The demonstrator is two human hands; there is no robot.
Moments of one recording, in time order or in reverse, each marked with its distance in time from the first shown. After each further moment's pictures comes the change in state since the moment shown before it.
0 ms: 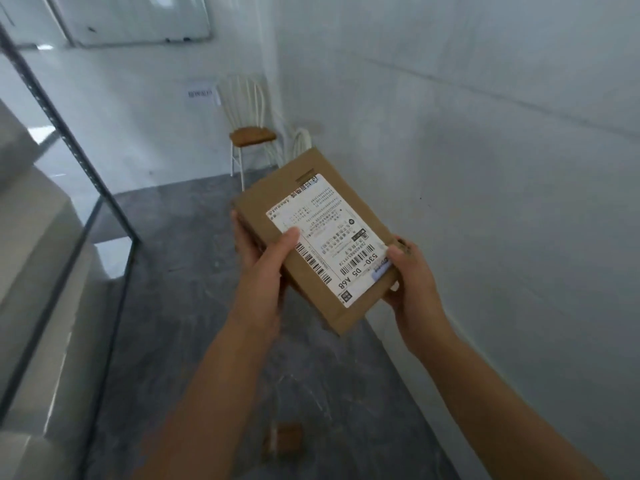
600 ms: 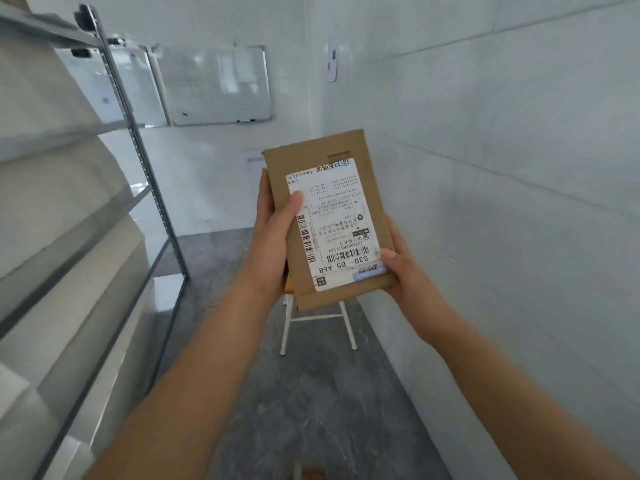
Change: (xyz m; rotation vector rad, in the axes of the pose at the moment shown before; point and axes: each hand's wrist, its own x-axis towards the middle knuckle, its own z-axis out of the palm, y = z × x) left_hand -0.051 0.140 -0.003 -0.011 -0.134 0.230; right_hand -0.060 -0.084 0.053 -0.148 -0.504 -0.239
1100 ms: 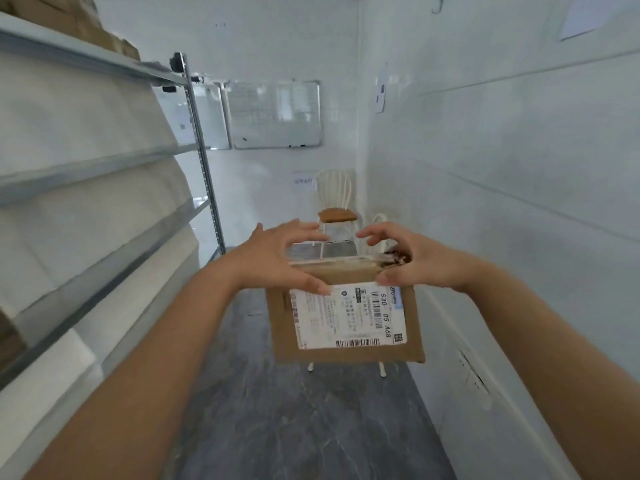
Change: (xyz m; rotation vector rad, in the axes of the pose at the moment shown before) left_hand -0.038 0.082 -0.025 1.432 -0.368 -0.152; right_hand 0.024 -0.082 -0.014 -0.507 -0.504 0.062
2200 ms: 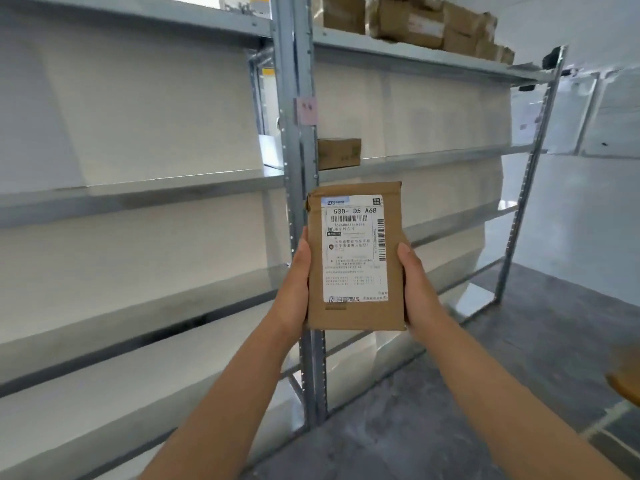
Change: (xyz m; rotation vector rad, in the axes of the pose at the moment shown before) left_hand -0.341 0.036 0.015 -0.804 1.171 -0.614; right_hand 0.014 -0.160 0.297 0.892 -0.523 -0.353
